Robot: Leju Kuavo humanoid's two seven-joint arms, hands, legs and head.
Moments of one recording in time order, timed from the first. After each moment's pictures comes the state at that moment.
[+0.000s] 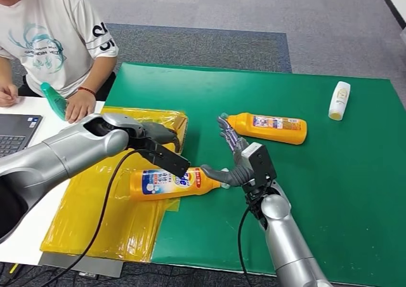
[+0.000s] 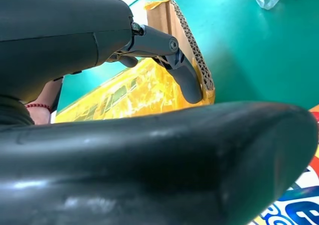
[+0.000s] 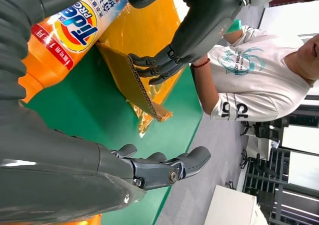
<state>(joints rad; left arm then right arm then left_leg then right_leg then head) -1.17 0.20 -1.45 -0.86 -0.30 -0.63 -0.11 -0.36 0.26 0.20 -1.11 0.15 0.16 -0.41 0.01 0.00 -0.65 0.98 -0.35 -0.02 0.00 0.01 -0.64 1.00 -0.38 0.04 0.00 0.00</state>
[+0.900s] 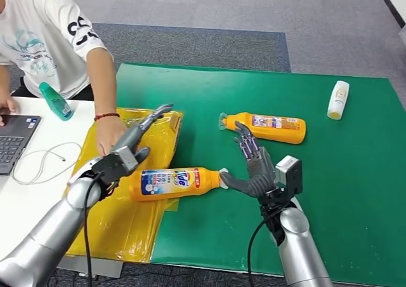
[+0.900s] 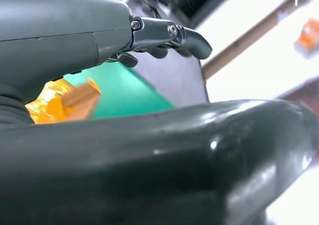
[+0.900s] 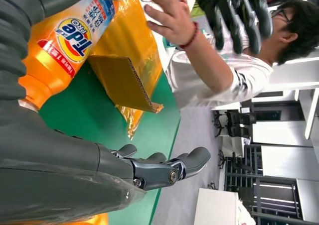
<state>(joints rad) -0.40 0.19 -0.48 -1.43 -0.22 -0.24 -0.43 -0.24 0.21 0.14 -1.27 -0.01 0.29 -0.44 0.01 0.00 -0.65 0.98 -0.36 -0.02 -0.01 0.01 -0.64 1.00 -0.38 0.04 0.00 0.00</state>
